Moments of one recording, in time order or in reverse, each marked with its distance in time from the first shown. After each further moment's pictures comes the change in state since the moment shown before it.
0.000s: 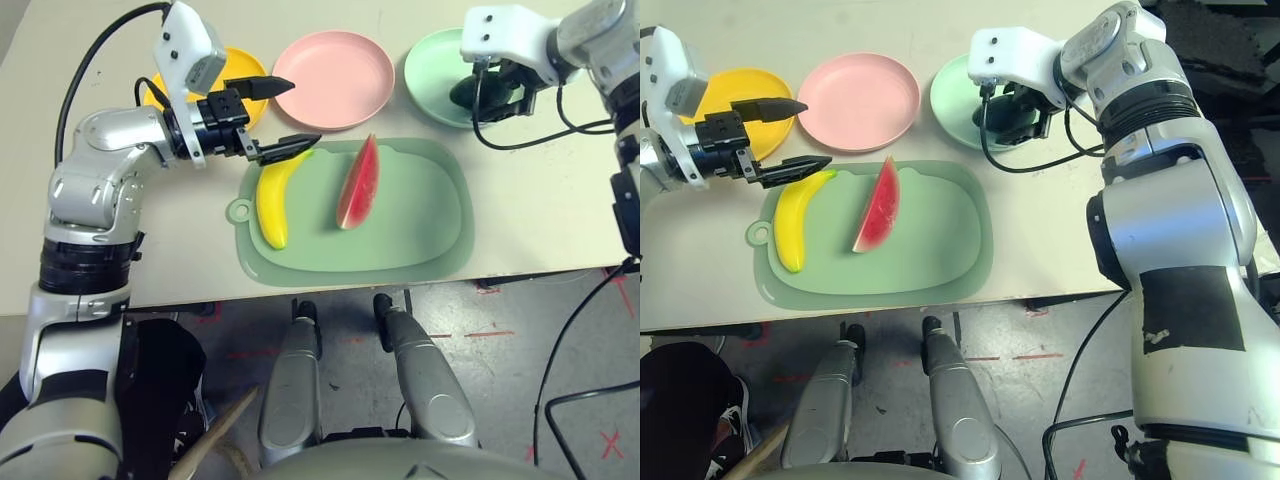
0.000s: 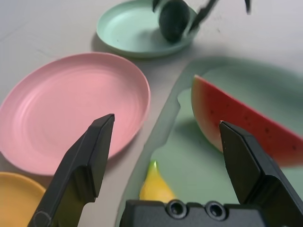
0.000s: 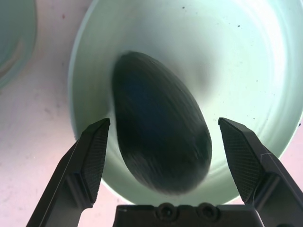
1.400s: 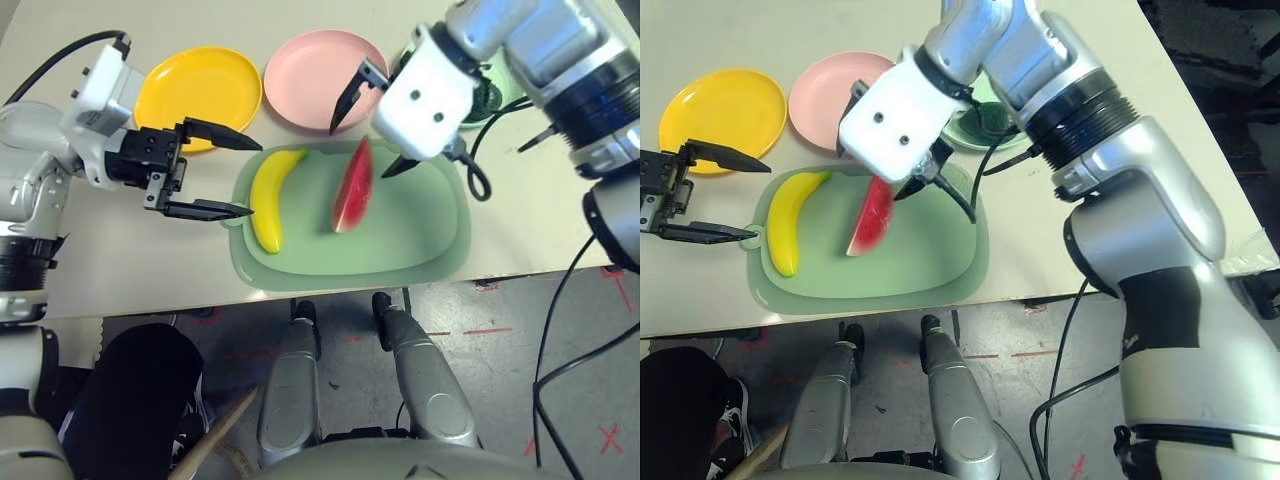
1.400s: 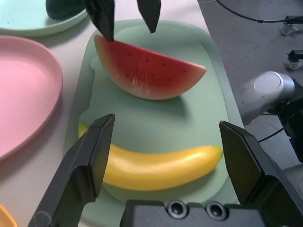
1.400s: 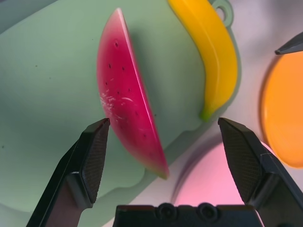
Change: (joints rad) left arm 0.024 0.229 -0.097 0.250 -0.207 -0.321 -0.457; right arm 0.061 0.086 0.268 -0.690 0.565 -0.331 0.421
